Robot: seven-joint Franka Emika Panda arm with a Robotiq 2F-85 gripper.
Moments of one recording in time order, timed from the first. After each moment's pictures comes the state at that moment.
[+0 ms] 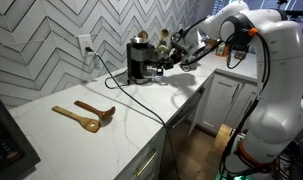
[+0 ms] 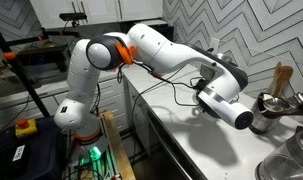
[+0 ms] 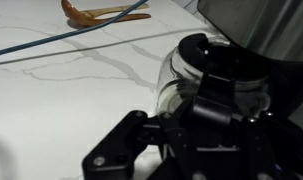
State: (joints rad) arm -0.37 0.45 -0.31 -1.74 1.26 1.54 0.77
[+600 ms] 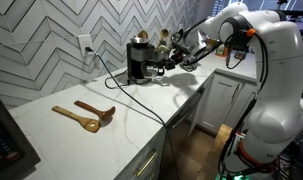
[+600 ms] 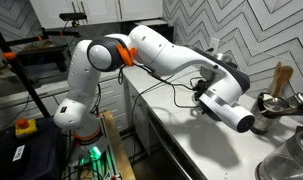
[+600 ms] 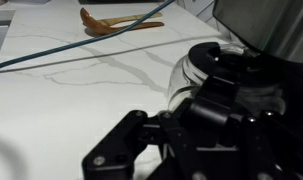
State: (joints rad) arm -0.39 0.47 -0.31 -1.73 1.24 1.46 0.77
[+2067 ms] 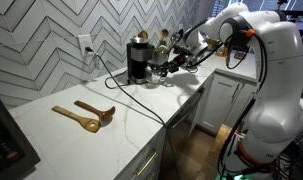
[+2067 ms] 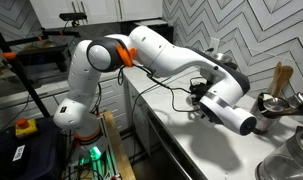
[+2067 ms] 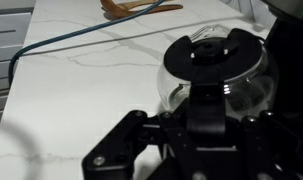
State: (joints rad) arm -0.39 0.47 -0.33 -1.73 1.14 1.43 0.77
